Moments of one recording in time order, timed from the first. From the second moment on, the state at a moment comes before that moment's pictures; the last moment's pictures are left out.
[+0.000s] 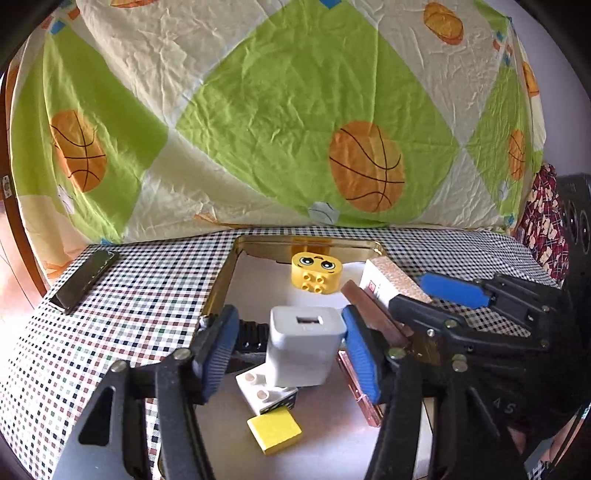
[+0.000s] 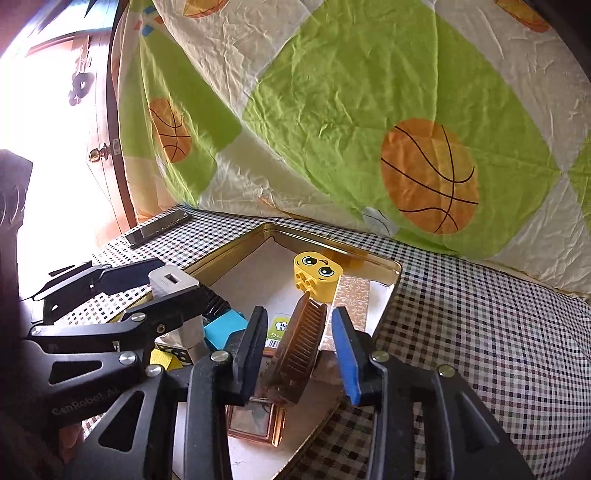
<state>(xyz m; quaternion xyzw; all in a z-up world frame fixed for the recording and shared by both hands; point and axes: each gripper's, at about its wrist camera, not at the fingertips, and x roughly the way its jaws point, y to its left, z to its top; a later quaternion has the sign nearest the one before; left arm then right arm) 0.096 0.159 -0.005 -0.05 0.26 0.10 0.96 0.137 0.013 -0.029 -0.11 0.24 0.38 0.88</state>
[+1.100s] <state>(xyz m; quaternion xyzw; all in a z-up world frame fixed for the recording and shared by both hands) 0.045 0.155 0.005 -0.04 0.22 0.18 0.96 0.080 -0.021 -0.005 -0.10 0.17 0.40 0.90</state>
